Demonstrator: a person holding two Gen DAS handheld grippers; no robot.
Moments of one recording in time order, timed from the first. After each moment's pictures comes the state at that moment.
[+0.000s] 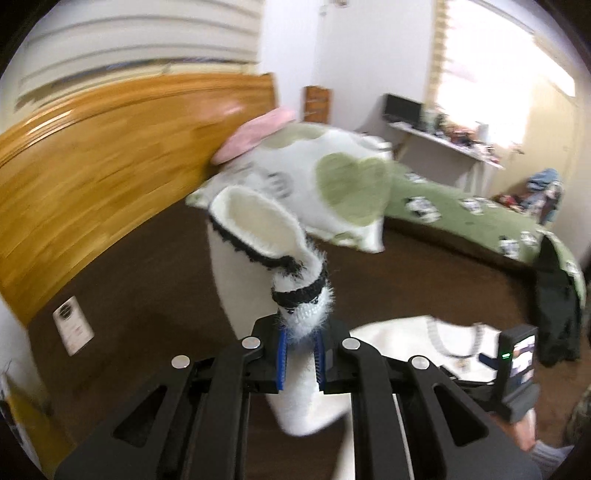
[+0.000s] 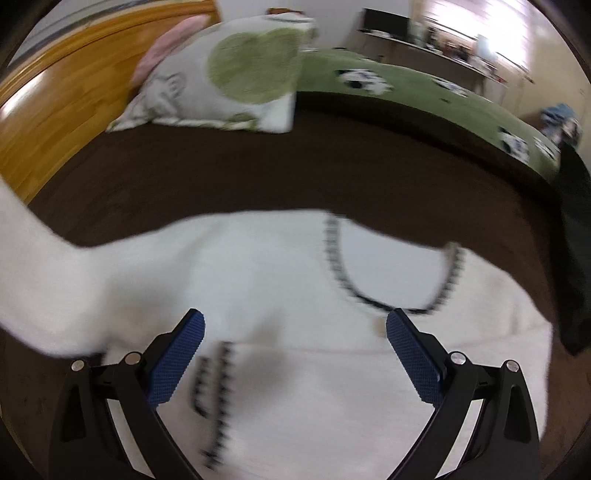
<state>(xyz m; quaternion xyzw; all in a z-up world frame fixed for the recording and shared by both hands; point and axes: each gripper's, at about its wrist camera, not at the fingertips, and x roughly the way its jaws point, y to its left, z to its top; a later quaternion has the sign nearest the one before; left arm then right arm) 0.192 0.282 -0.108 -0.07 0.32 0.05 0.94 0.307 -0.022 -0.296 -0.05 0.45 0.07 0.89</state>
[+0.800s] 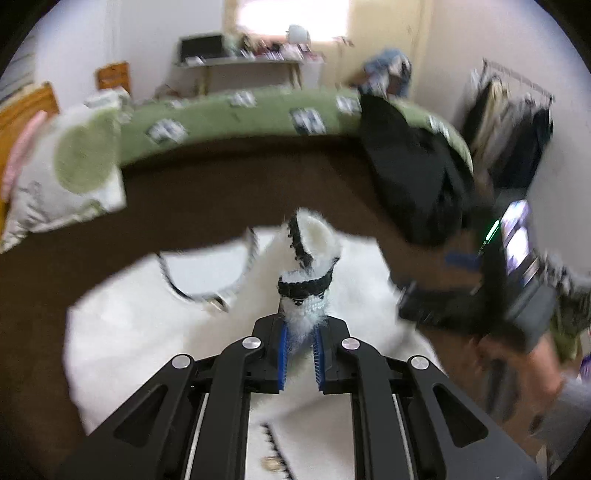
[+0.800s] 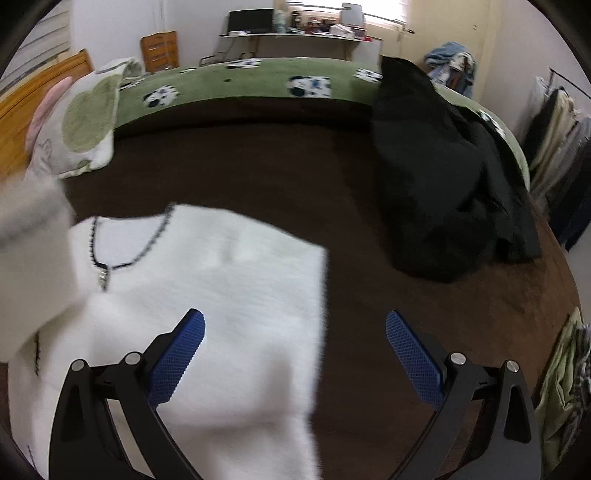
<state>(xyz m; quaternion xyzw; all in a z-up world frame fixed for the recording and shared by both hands) 0.211 -0.075 -0.231 0.07 0.41 -0.24 0.88 0.225 -0.307 -0.290 0.02 0.44 -0.10 0.89</state>
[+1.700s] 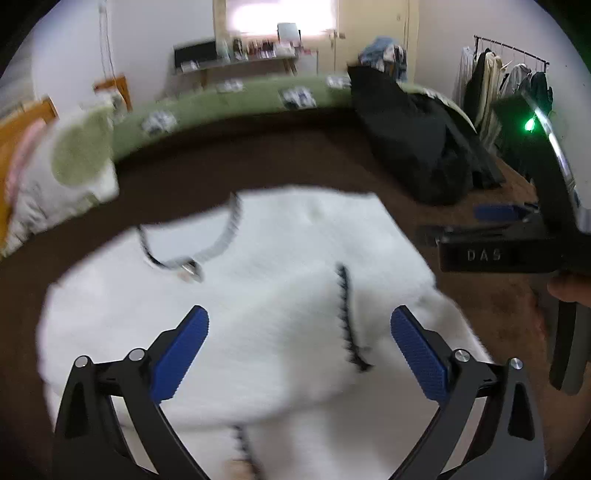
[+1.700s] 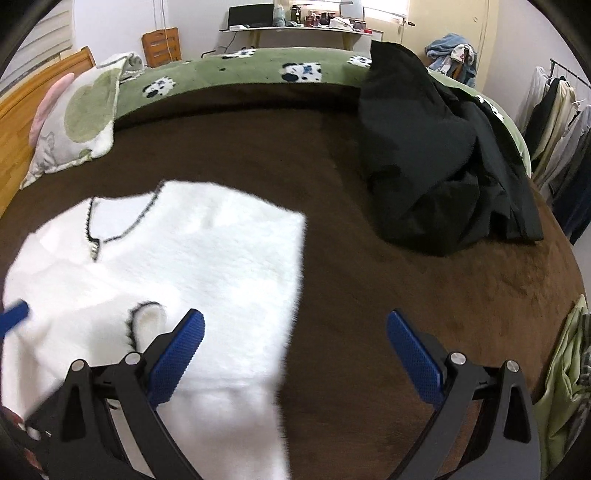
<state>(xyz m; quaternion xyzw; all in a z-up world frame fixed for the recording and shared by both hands) 0.174 -0.090 -0.280 0.11 0.37 -0.21 0.90 0.208 -0.308 -0.292 0.02 0.45 -0.07 0.89</state>
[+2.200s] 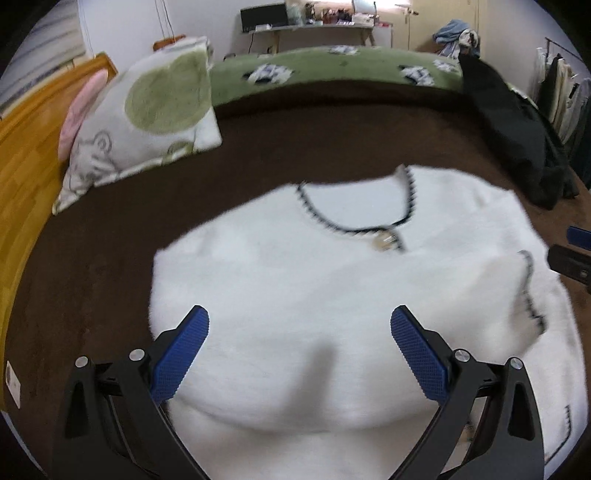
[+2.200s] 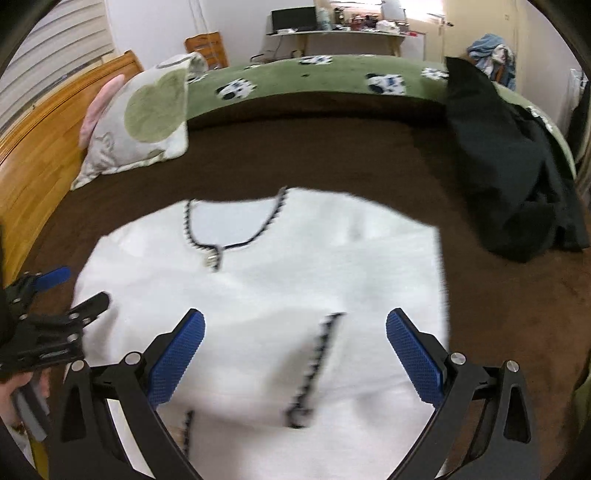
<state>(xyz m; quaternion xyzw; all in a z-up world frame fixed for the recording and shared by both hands) 0.261 0.064 -0.302 0.11 0.45 -0.11 0.88 0.217 -0.180 -0.283 0.06 0.45 0.02 0.89</state>
